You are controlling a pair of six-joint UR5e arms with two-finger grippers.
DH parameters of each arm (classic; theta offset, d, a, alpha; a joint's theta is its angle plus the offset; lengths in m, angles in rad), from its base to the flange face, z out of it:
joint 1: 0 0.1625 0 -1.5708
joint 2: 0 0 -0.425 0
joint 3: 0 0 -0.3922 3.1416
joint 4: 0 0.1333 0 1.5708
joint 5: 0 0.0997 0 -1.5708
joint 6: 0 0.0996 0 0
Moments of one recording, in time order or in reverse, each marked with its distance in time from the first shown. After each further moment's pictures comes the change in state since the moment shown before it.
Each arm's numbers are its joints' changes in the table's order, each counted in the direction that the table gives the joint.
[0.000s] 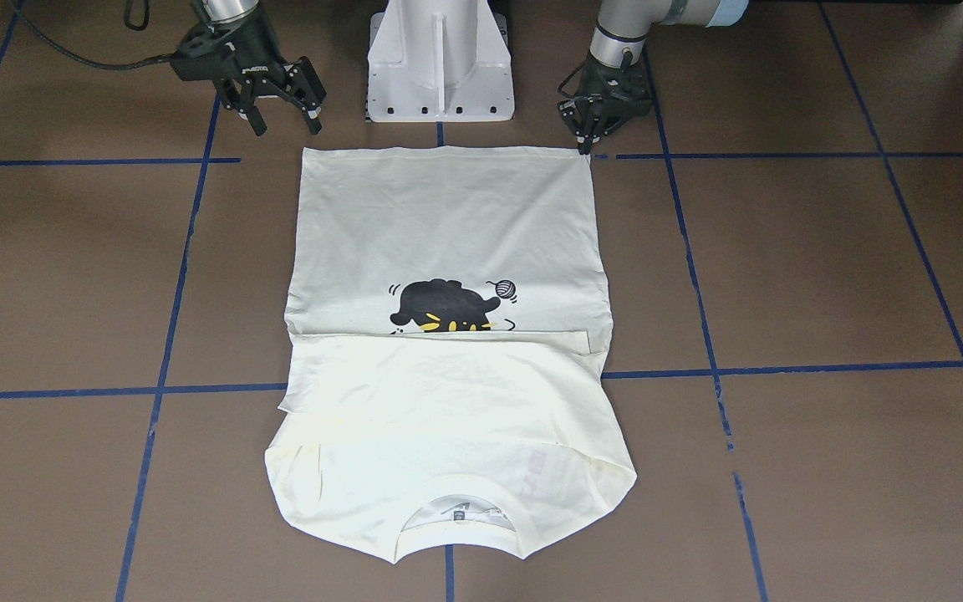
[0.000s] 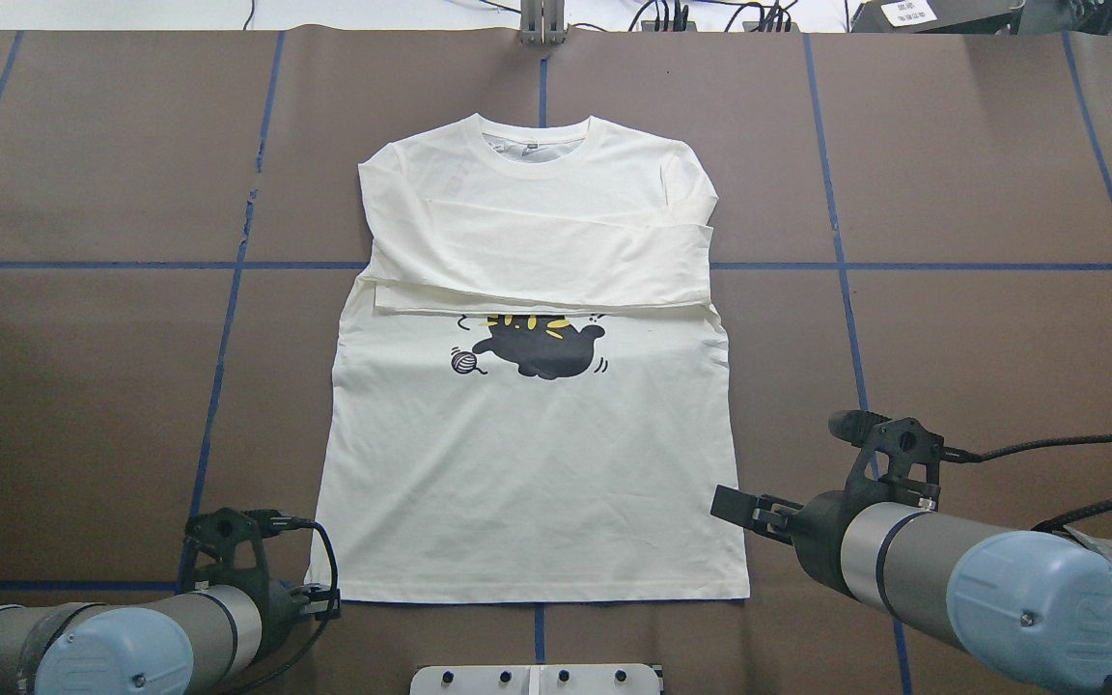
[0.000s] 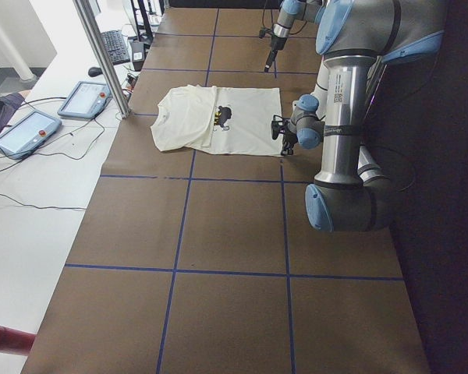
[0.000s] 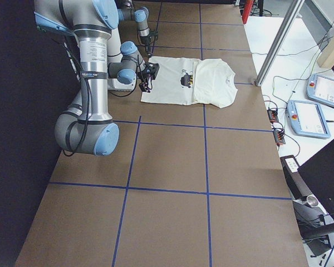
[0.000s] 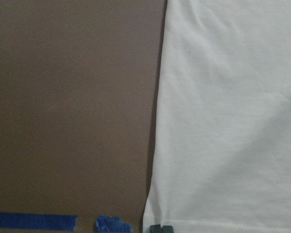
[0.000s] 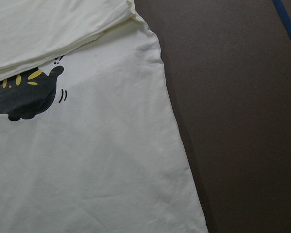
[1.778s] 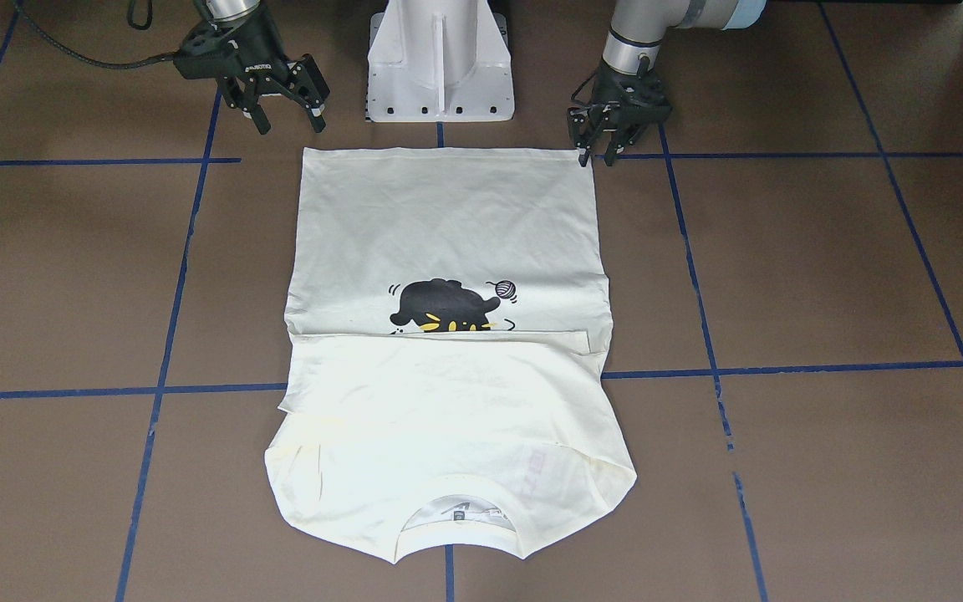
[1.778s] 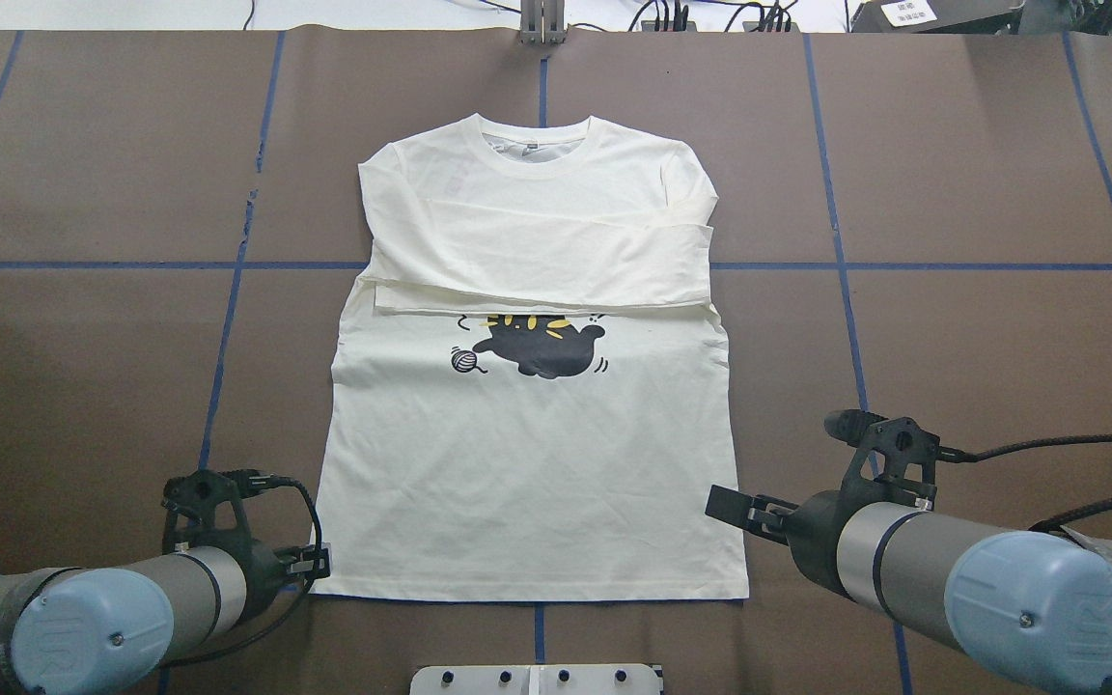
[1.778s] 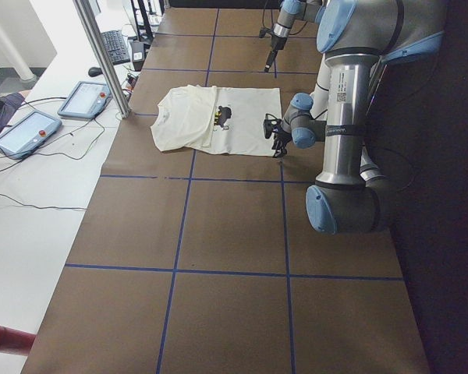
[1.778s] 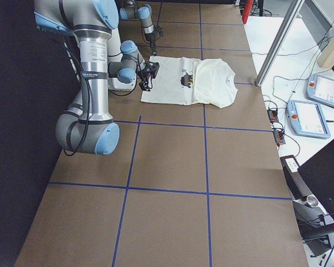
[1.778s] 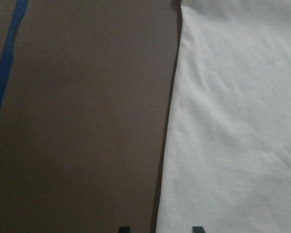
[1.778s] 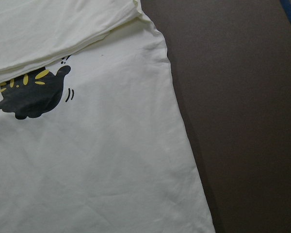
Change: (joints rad) left arm -0.061 -0.012 0.011 -0.001 -0.001 -0.003; right arm 0.000 -0.010 -0.002 0.002 0.000 0.000
